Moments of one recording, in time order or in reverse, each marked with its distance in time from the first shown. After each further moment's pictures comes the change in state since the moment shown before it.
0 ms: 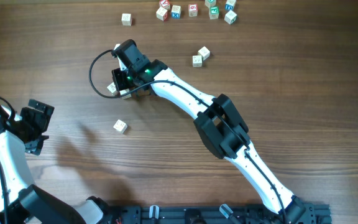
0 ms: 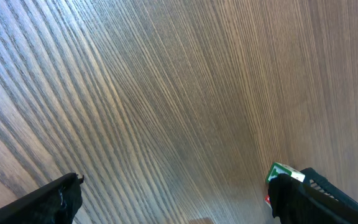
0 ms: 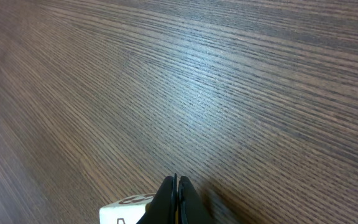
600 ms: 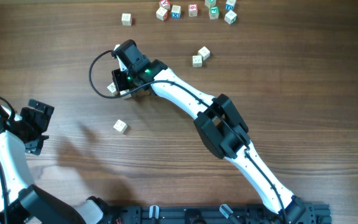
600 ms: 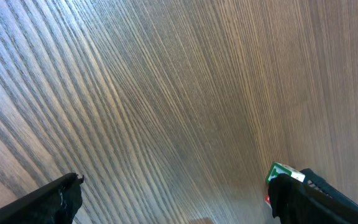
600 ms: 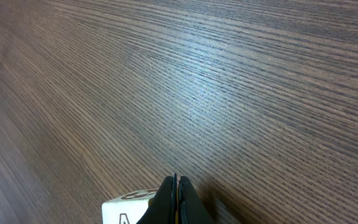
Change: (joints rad) left arm 0.000 0.000 0.000 0.000 0.000 0.000; right arm 0.000 0.000 0.000 -0.008 -0.016 0.000
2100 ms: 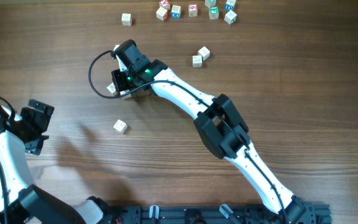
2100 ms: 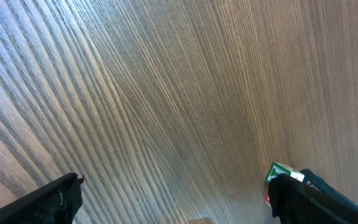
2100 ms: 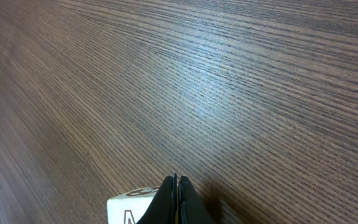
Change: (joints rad) left arm 0.000 0.000 0.000 0.000 0.000 0.000; right arm 0.000 0.000 0.000 0.000 -0.023 0.000
